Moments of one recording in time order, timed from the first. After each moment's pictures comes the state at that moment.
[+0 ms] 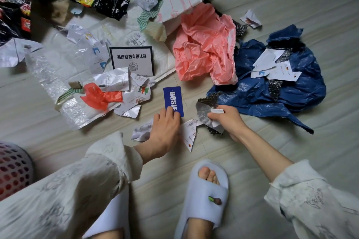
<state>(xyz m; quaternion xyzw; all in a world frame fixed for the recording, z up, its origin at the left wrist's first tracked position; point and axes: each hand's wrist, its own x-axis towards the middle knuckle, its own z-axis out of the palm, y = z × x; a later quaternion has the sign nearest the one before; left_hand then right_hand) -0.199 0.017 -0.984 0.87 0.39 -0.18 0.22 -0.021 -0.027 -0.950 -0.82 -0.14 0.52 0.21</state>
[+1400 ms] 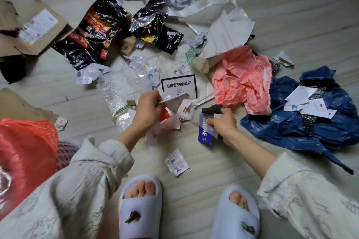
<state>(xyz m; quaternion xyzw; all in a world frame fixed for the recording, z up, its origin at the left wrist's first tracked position) -0.302 0.143 -0.931 0.68 0.61 0.13 0.37 -0.109 0.061 -0.945 -0.86 -0.19 0.43 0.20</state>
